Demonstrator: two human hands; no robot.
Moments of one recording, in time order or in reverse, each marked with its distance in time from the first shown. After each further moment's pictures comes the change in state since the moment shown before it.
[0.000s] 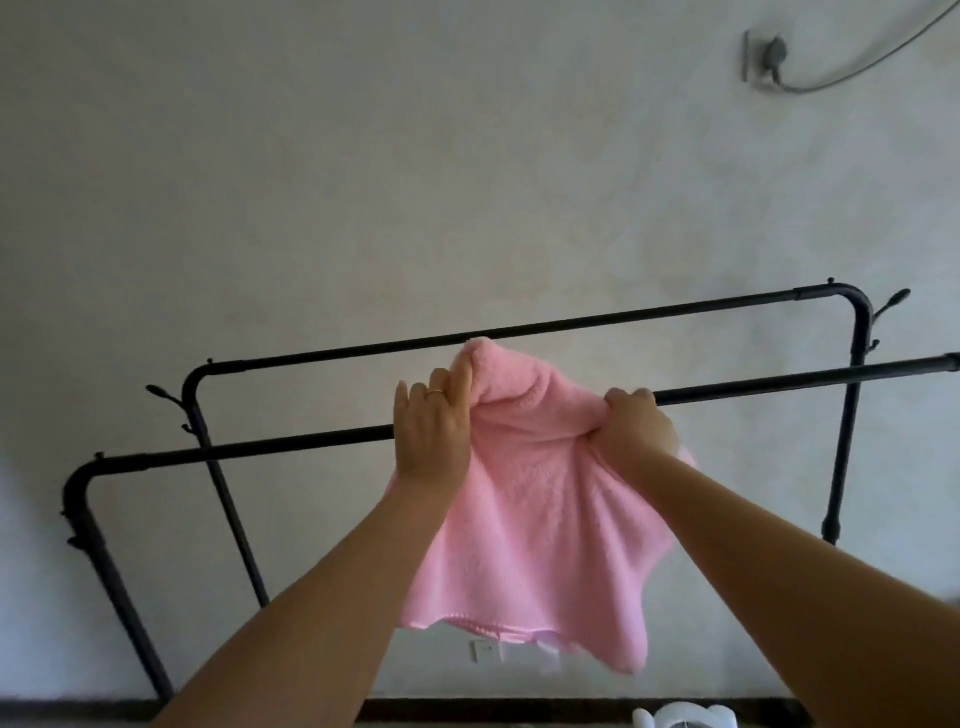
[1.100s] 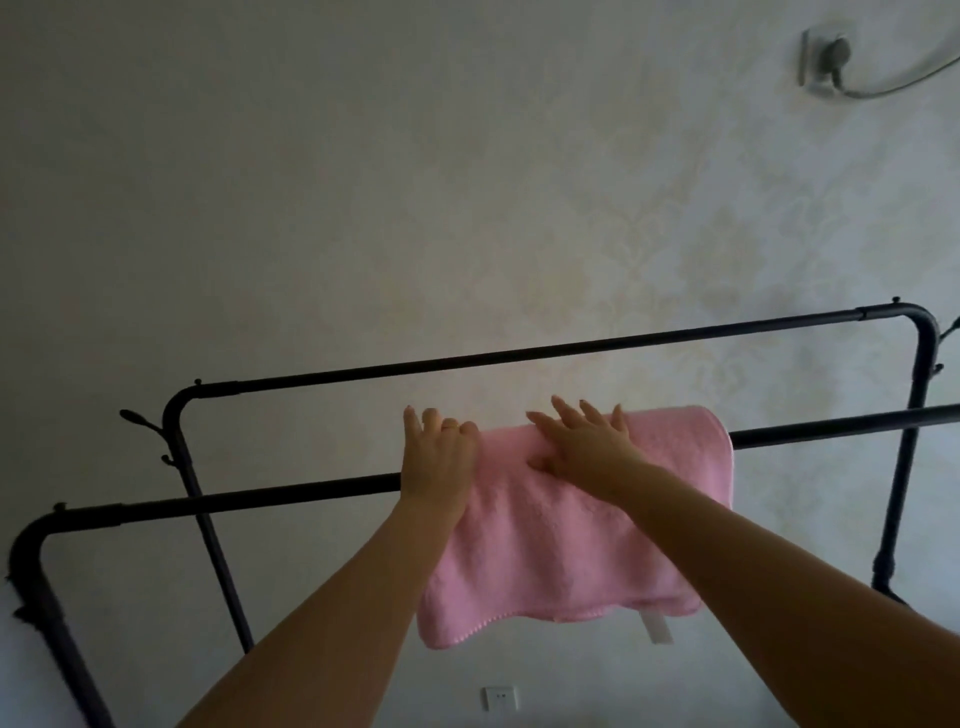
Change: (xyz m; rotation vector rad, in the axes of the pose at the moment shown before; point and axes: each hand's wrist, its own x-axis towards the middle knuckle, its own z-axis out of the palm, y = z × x) left_hand 0.025 -0.081 0.106 0.145 -0.463 0.159; right_hand 0.077 -0.089 0.099 -0.344 -0.194 -0.491
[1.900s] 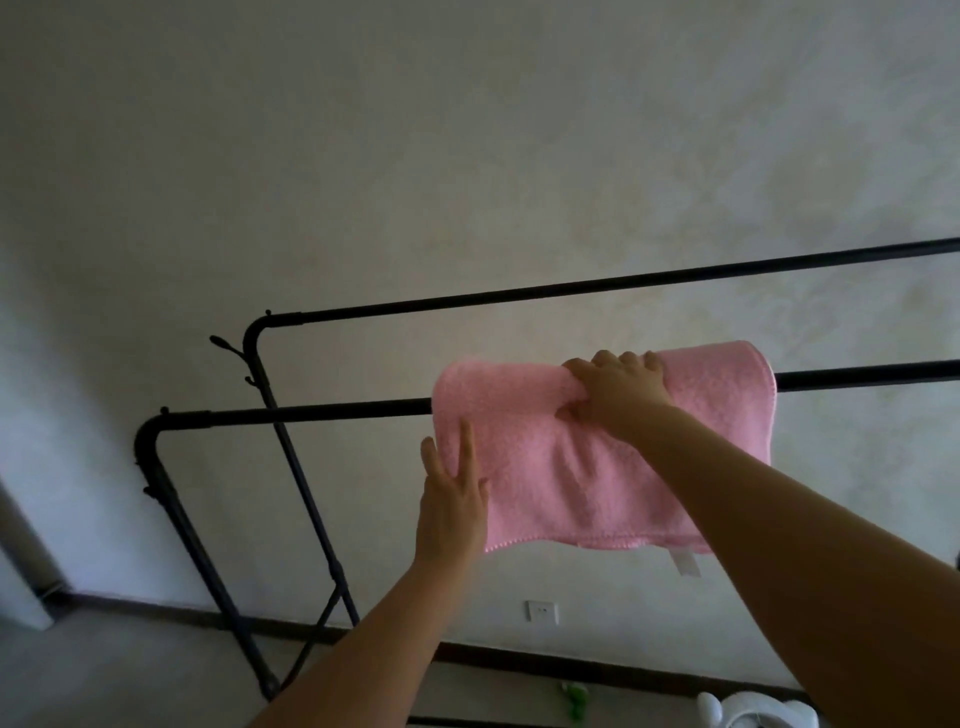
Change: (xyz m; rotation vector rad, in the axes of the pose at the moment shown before) left_hand -0.124 0.031 0.048 -0.487 -0.073 -0.315; right_hand 0.000 0.001 0.012 -0.041 0.044 -0.027
